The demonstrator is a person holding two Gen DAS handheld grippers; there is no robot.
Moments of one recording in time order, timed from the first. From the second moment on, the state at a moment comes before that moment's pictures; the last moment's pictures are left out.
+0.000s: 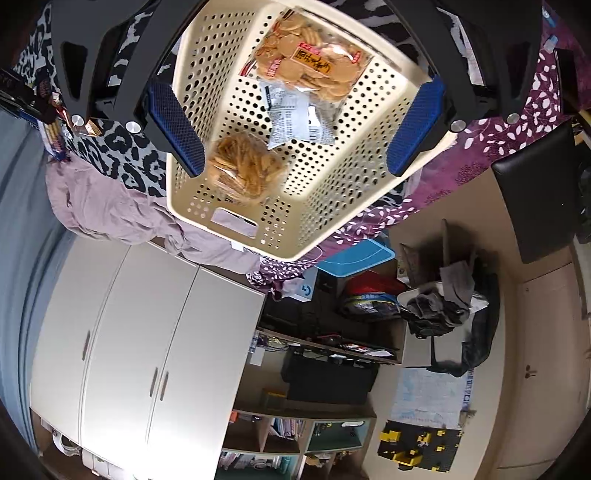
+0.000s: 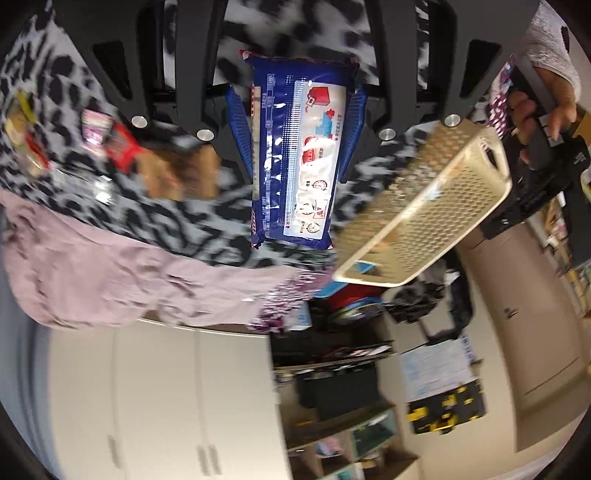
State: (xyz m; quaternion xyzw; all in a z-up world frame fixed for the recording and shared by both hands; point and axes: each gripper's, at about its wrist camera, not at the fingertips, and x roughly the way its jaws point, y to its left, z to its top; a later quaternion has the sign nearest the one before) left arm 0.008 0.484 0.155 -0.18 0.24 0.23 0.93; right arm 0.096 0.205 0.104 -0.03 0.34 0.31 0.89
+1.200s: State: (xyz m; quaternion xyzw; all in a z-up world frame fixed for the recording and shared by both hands) left arm -0.034 0.520 0.147 -0.17 0.21 0.32 0.91; right arm 0.087 0.420 0.077 -0.09 0.35 0.44 0.82
